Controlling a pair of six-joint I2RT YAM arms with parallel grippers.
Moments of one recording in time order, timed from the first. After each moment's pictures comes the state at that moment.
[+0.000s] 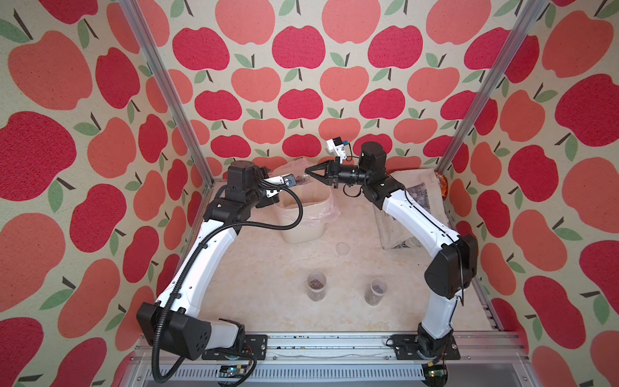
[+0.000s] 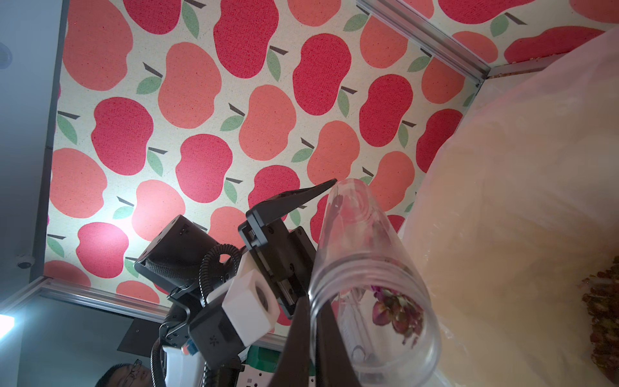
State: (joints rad) left arm -0.28 1.36 1.47 -0.54 0.06 1.09; right arm 0.60 1.88 1.82 0.03 -0.91 1.08
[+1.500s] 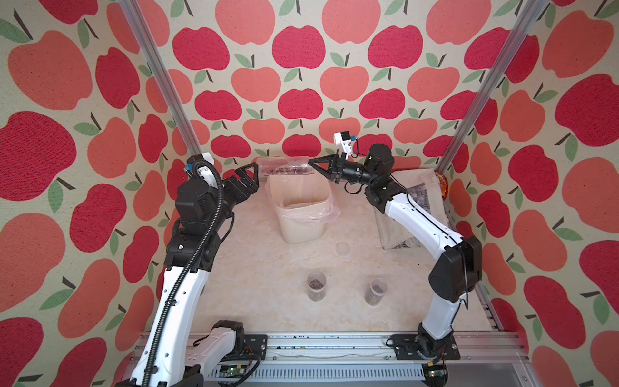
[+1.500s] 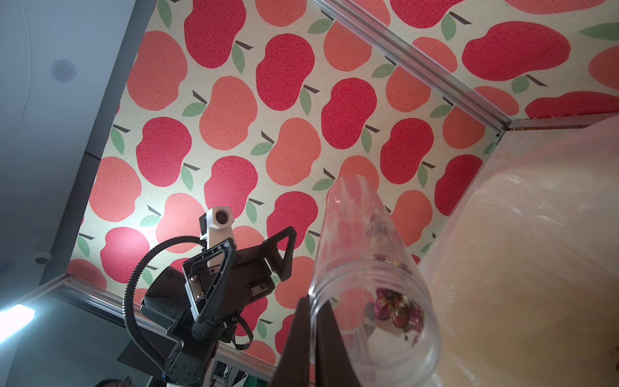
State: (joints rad) left arm -0.10 1.02 1.32 -0.36 0.19 -0.74; right arm 0.59 1.83 1.74 0.28 -0.84 1.17
